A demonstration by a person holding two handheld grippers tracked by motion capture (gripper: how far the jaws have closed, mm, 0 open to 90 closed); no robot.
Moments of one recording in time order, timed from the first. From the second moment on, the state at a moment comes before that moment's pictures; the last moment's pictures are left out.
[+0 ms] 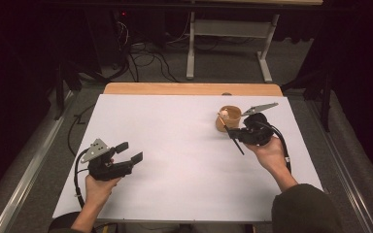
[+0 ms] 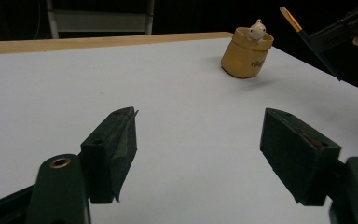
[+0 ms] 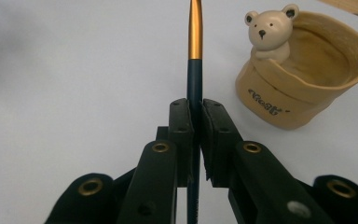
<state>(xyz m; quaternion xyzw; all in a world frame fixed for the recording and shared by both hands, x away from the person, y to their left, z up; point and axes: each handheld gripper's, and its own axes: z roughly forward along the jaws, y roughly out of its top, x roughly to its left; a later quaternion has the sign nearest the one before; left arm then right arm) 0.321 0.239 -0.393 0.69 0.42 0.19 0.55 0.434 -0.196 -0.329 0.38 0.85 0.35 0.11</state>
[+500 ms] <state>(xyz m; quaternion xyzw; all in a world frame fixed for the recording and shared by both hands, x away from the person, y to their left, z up) 0.321 0.239 -0.393 0.70 0.42 0.19 0.55 0.441 -0.197 -0.322 0.39 0.84 0.37 0.11</state>
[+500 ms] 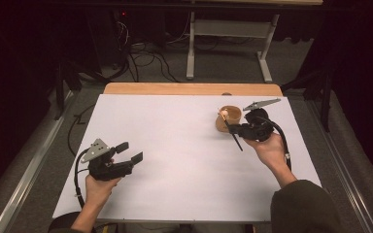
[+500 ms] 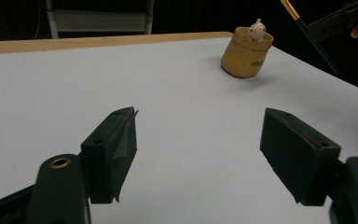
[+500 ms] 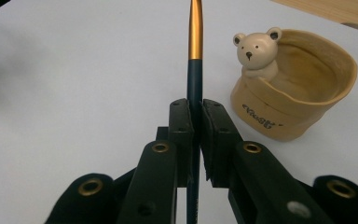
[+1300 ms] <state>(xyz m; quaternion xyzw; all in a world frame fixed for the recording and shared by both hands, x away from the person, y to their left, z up) 0.321 0.238 -0.393 0.70 0.42 0.19 0.55 0.452 -0.203 -0.313 0.39 0.82 0.40 0.13</state>
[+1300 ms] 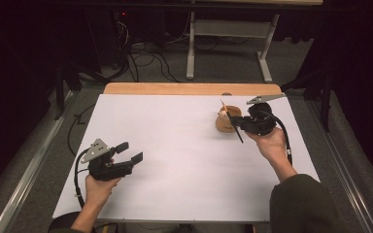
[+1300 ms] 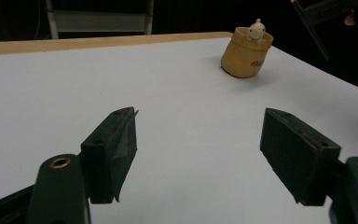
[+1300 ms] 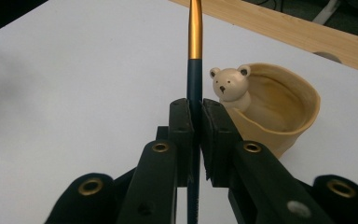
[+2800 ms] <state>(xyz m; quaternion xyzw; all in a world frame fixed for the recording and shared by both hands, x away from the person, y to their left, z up) 0.321 0.238 -0.393 0.70 0.42 0.19 0.55 0.489 -0.195 -0.292 0.40 0.80 0.41 0.18</state>
